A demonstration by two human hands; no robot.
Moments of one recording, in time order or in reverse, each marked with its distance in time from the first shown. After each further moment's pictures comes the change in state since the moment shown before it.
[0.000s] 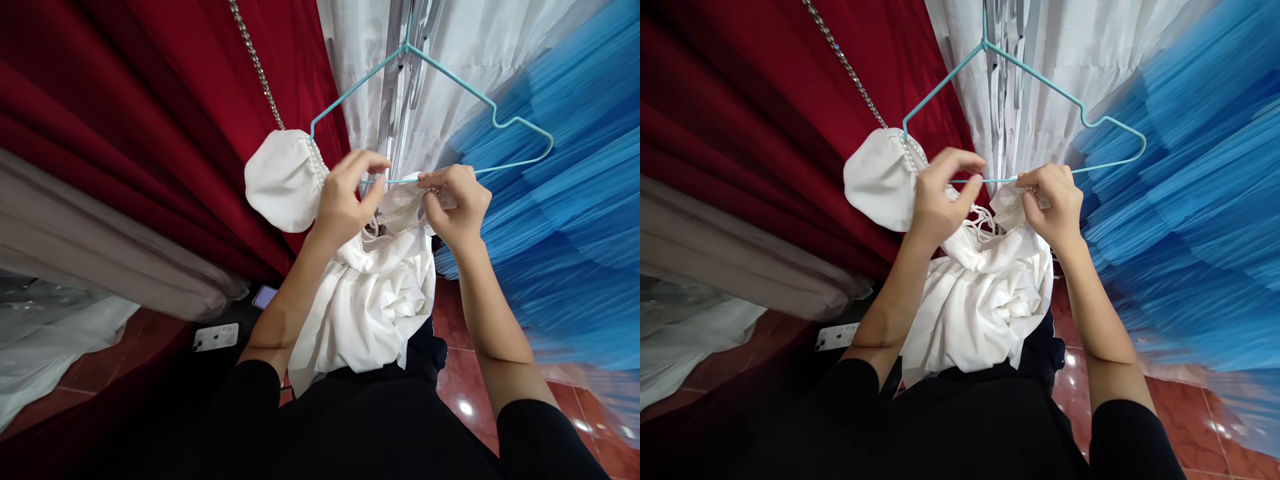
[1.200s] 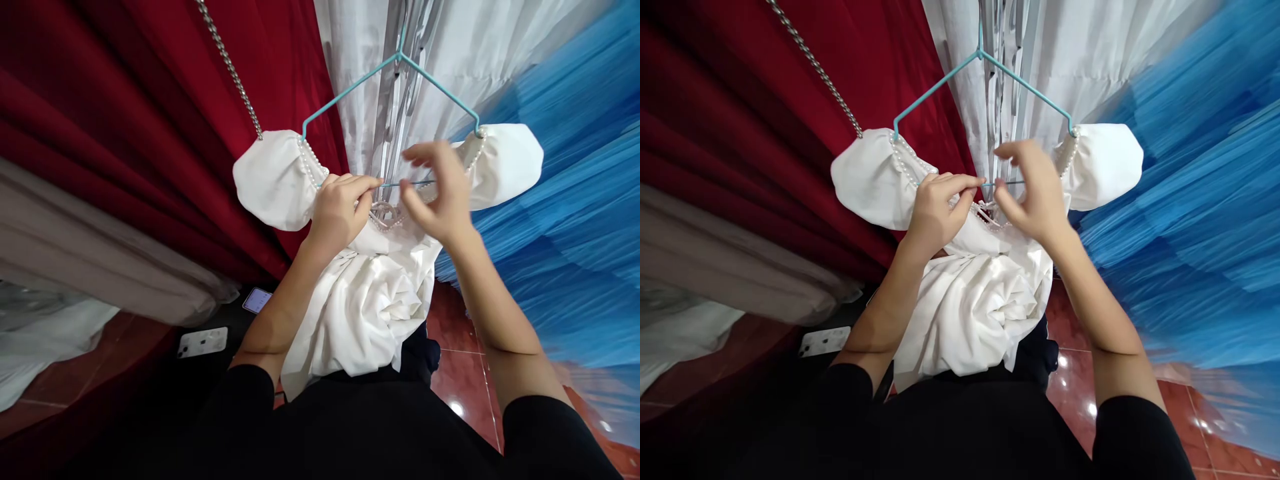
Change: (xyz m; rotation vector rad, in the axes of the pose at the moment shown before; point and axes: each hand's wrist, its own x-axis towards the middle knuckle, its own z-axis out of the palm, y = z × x) left_hand -0.013 -0.010 0.004 0.142 -0.117 -0.067; right_hand 0.034 -0.021 0.000 0.094 -0.097 -0.096
